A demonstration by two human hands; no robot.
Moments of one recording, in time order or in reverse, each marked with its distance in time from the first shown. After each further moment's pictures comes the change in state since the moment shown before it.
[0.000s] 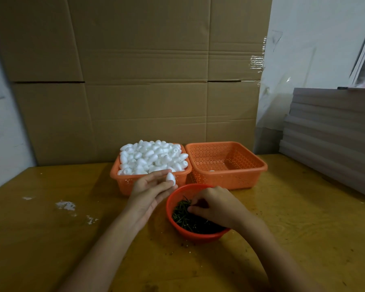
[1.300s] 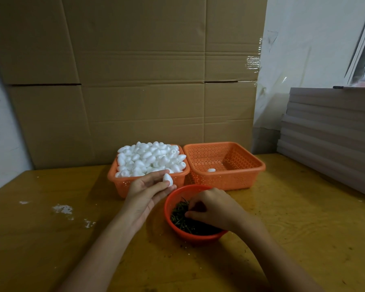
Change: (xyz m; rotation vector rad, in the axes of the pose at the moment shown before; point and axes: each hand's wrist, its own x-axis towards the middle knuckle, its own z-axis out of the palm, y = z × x) left_hand -0.004 0.008 0.004 0.009 -0.032 0.012; right_hand 0.000 -0.003 -0.001 -0.015 -0.054 -0.018
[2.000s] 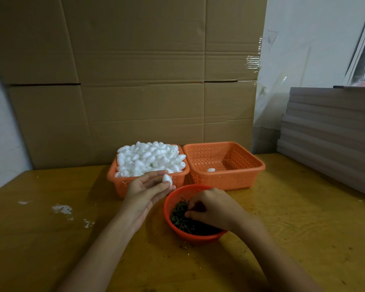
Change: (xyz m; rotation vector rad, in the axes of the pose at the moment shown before) left_hand 0.000 -0.001 -0.002 0.015 0.009 0.006; right_hand -0.001 -0.002 -0.002 0.005 -0.006 0.014
